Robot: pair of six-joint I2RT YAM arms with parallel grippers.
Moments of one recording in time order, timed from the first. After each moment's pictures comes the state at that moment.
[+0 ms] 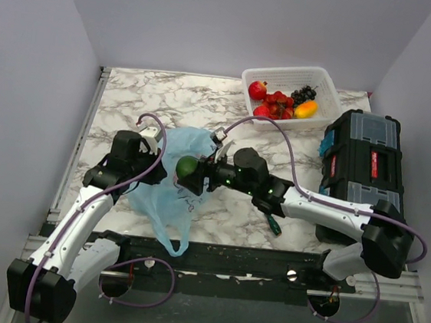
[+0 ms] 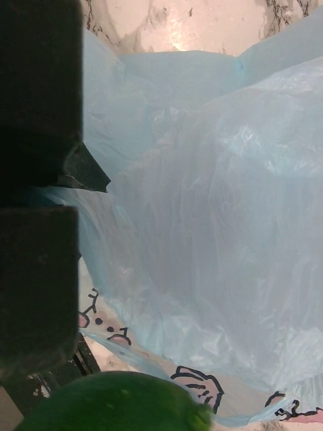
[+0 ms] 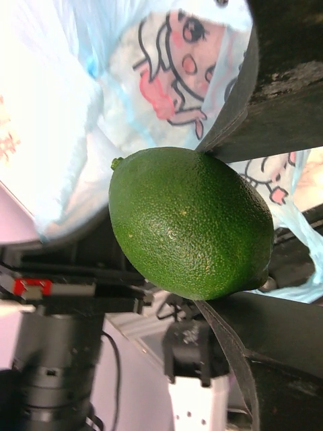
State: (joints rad) left arm -0.24 0.88 0.72 -0.57 0.30 -0.19; right arm 1.03 1.47 0.95 0.30 -0.18 0.46
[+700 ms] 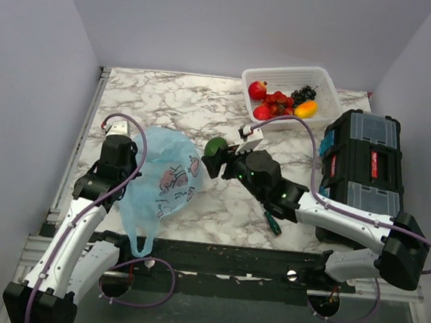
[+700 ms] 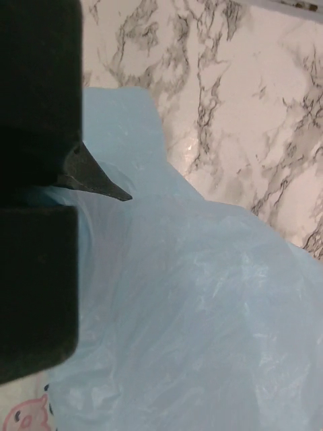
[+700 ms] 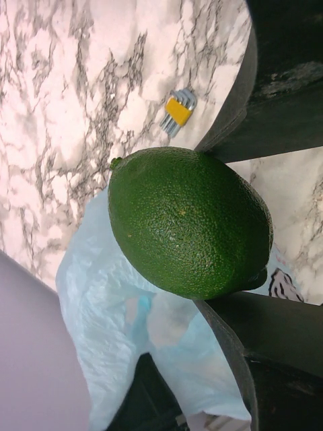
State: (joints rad) left arm -0.19 0.77 0.73 -0.63 -0.24 -0.33; right arm 1.03 1.34 0.91 0.23 0.33 0.42
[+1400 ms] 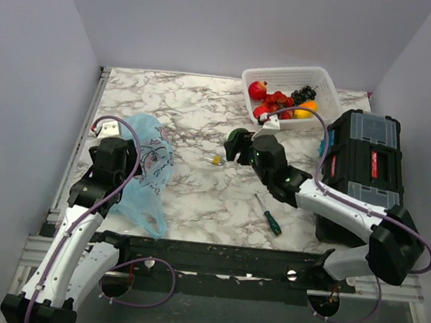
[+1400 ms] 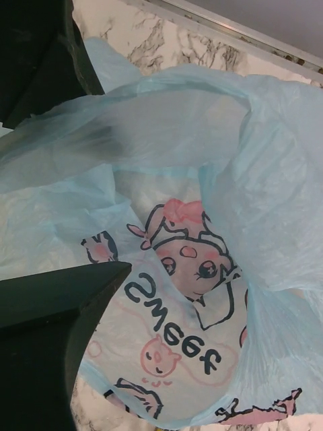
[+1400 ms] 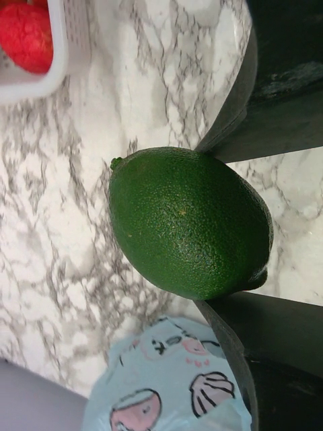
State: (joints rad) left arm -0.19 0.70 0.73 -0.65 -0.38 -0.36; right arm 0.87 1.39 0.91 0.17 0.41 0.47
